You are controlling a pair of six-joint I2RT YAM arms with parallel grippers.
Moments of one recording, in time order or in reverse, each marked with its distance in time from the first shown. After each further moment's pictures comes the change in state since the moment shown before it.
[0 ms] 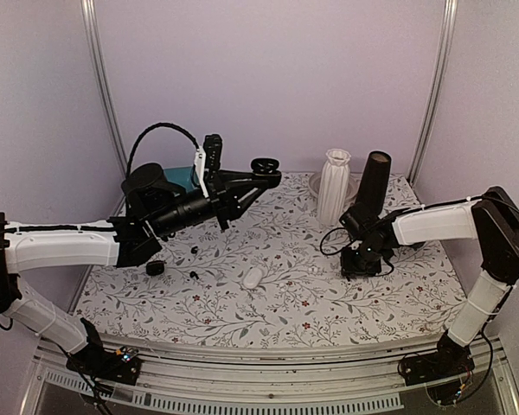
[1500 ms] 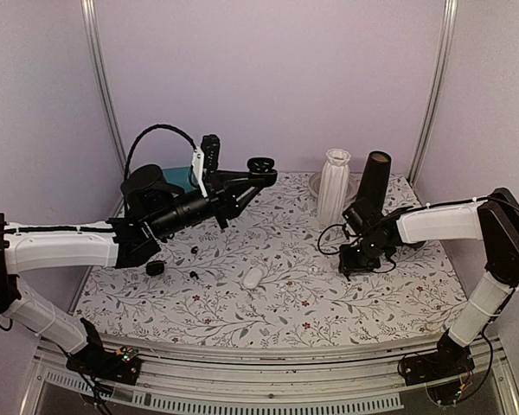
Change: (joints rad) left arm 0.005 -0.007 -0.013 -0.002 -0.051 -0.004; right arm -0.021 -0.033 0.000 0.033 -0.085 -0.135
